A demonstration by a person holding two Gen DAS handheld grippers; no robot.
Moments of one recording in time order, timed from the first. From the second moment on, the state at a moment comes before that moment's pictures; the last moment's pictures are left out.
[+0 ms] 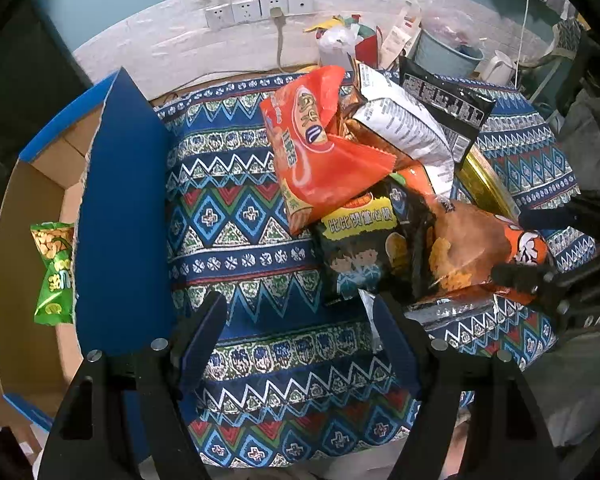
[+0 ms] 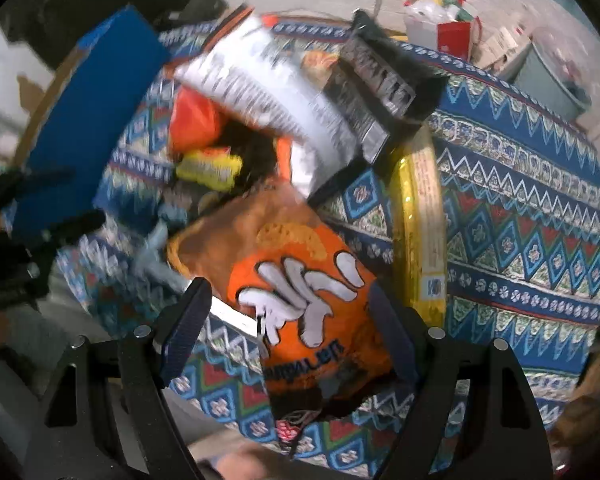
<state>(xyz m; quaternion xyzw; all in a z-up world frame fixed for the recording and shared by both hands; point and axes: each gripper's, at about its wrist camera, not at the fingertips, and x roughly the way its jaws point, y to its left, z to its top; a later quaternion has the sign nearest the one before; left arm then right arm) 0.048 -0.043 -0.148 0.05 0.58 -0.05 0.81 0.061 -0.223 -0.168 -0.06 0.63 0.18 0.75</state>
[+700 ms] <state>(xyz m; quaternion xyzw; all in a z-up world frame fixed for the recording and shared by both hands) 0.063 -0.025 -0.157 0.01 0.60 -0.04 0.80 0.063 -0.200 -0.220 -0.18 0.63 0.21 0.73</state>
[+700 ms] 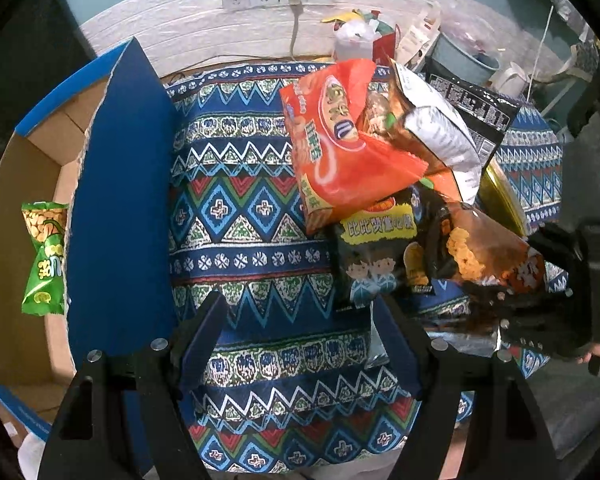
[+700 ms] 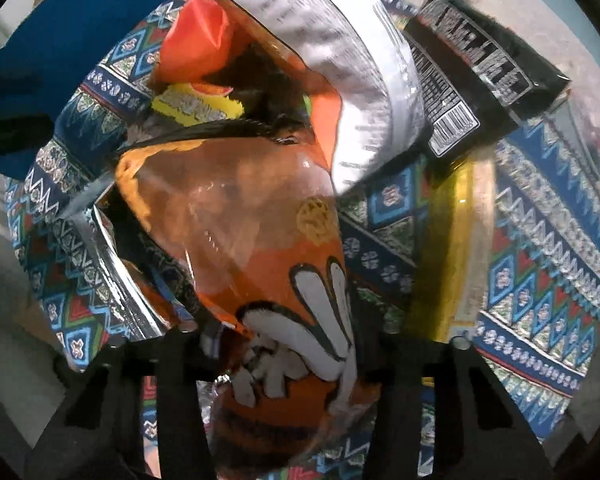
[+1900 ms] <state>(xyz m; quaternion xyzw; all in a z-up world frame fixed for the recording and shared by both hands) 0.181 -0.013 -0.186 -0.16 0.59 0.01 0.79 0.111 -0.281 -0.120 0.02 0.50 0.12 0.86</state>
